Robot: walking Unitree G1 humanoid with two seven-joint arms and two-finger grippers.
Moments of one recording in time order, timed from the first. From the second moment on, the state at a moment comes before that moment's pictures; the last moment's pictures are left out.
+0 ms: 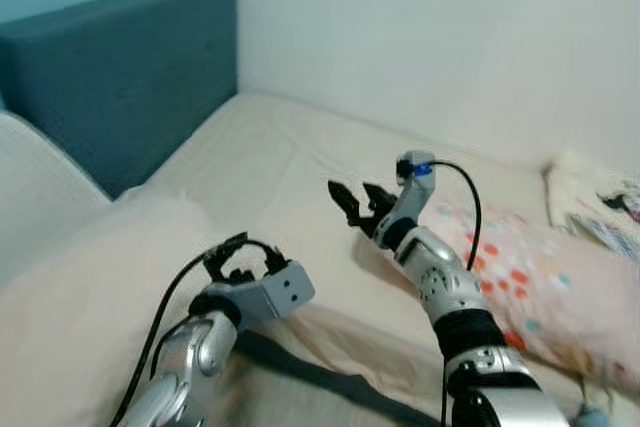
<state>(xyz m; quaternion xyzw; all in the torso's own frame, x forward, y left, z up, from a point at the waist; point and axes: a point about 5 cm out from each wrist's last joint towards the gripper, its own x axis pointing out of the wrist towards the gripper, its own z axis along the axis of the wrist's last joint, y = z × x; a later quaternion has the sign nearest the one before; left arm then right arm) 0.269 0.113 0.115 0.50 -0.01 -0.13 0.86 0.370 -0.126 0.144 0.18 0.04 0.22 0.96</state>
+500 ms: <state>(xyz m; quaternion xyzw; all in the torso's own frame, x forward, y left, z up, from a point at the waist) 0.267 0.113 0.115 0.50 -0.01 -0.13 0.86 0.370 -0.128 0.145 0.18 0.03 0.22 0.96</state>
